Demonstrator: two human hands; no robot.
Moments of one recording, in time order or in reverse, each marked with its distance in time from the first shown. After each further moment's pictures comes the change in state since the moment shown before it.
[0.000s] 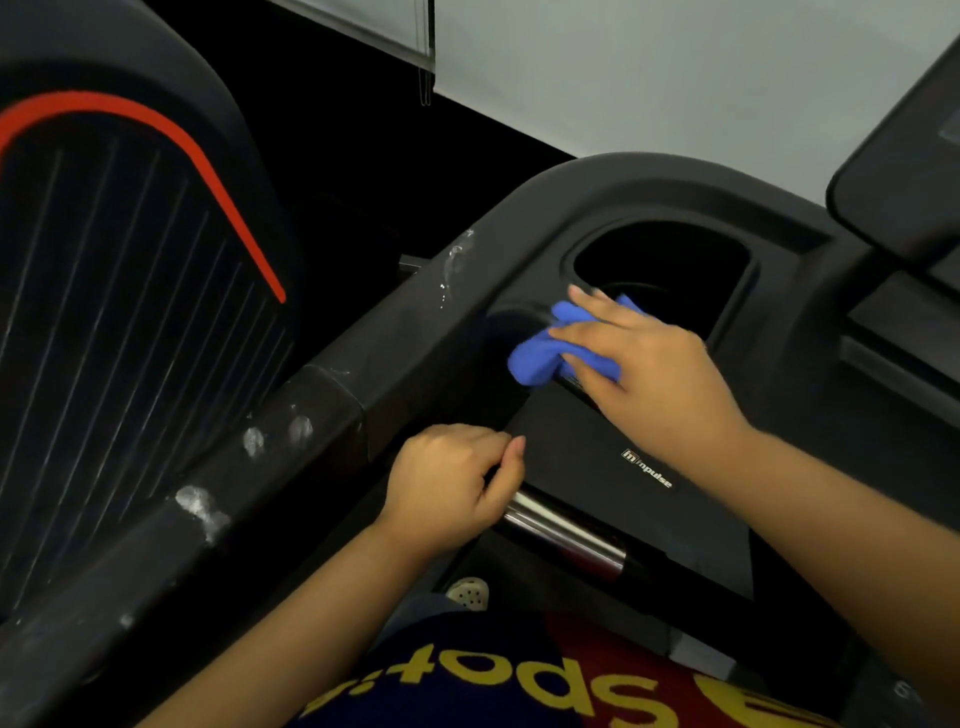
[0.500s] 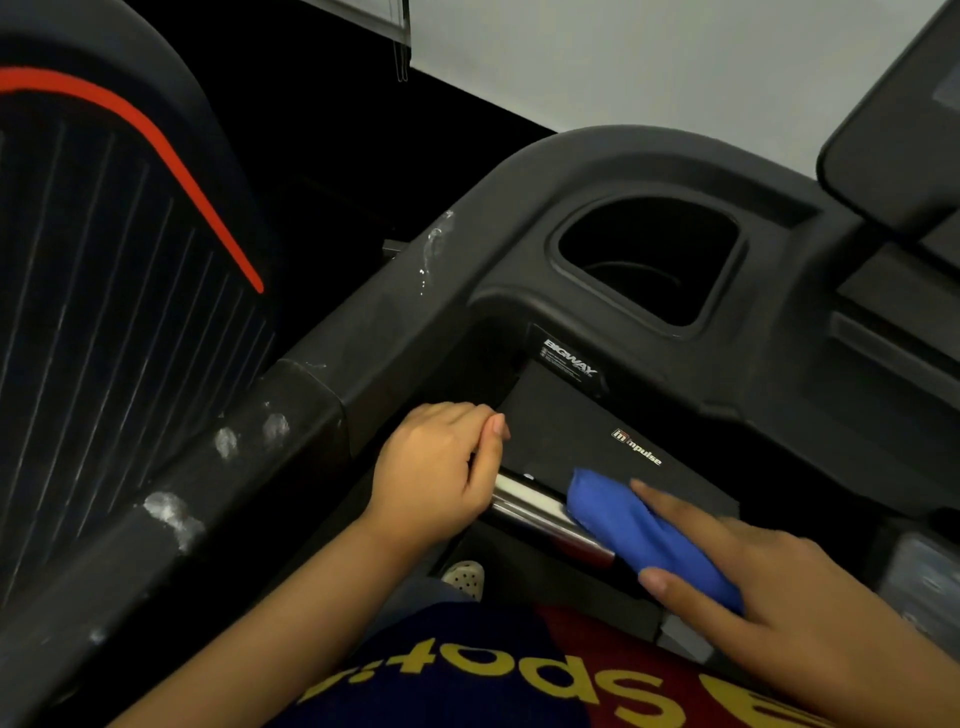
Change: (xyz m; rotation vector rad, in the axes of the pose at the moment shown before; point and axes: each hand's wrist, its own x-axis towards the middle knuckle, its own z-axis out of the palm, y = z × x) left_hand 0.002 0.003 -0.002 -0.076 0.027 -0.026; right_hand -0.125 -0.026 -0.062 0.021 -0.700 0.375
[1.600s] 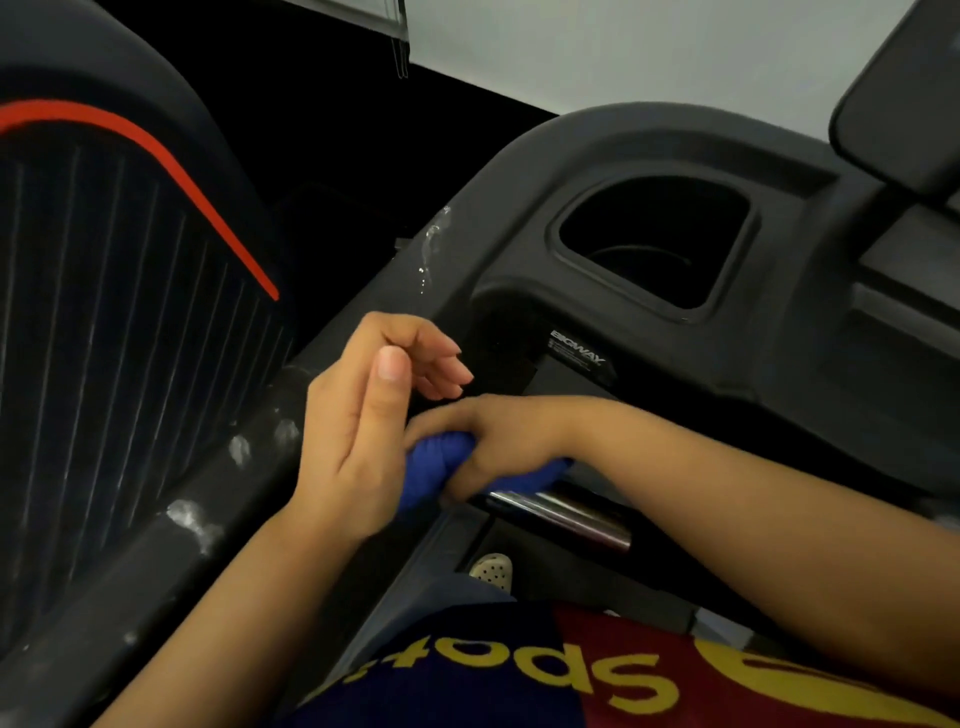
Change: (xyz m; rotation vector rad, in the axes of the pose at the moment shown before) left_hand 0.019 0.019 -0.069 -0.691 0.183 -0.008; right_hand 0.167 -0.090 0.003 0.410 -0.478 -0.511
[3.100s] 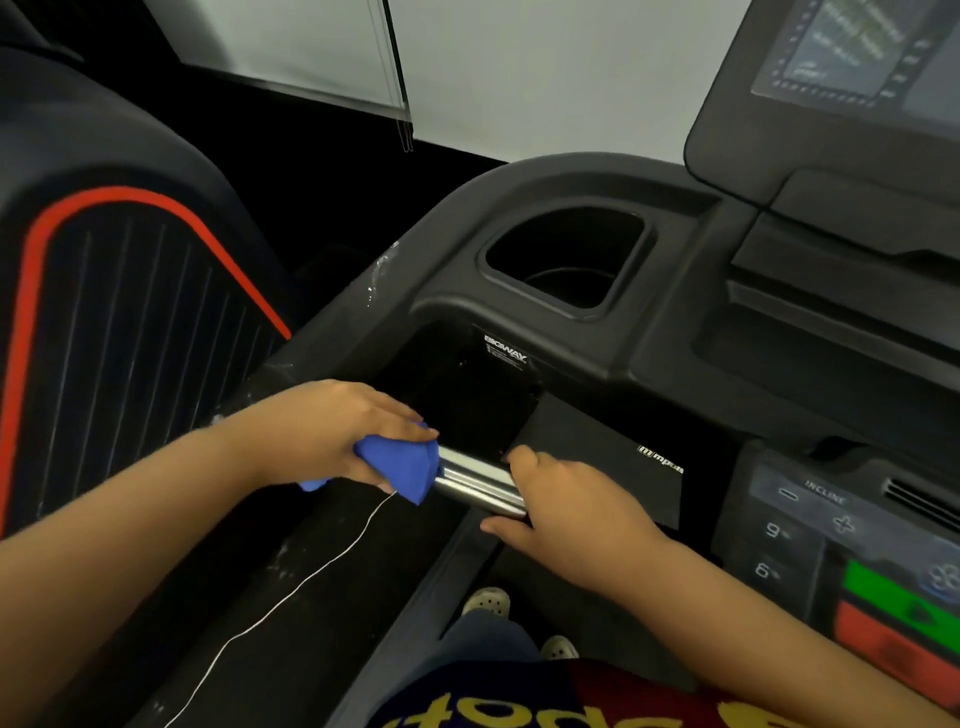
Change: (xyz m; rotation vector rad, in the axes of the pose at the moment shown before) left_hand 0.011 -0.001 -0.019 1.018 -1.066 0.039; right_hand -0.122 0.024 0.079 -0.595 0.642 0.261
